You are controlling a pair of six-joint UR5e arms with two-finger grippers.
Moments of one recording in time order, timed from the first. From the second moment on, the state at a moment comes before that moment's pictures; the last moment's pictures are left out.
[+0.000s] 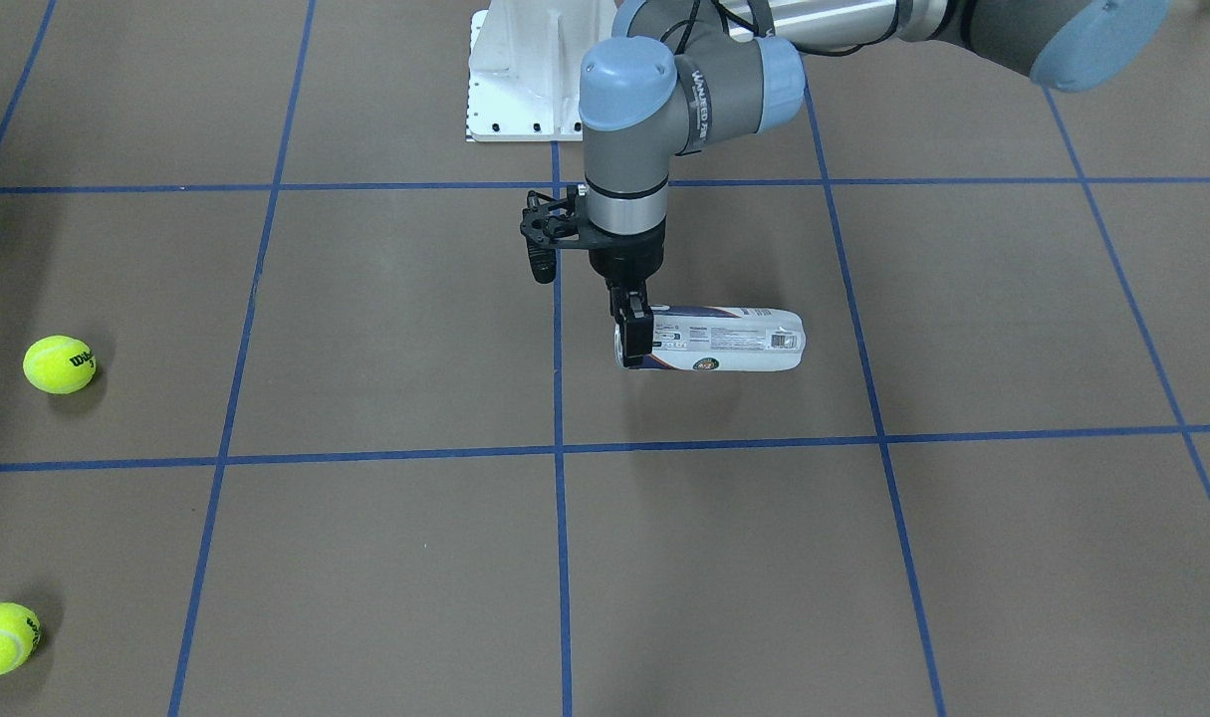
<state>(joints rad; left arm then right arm) -0.55 -2.37 -1.63 -1.55 -1.66 0.21 1.58 -1.61 1.71 -1.68 2.40 -0.08</state>
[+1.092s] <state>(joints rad) -0.58 -2.10 -1.70 -2.77 -1.53 -0.44 1.58 -1.61 1.73 -1.68 2.40 -0.08</state>
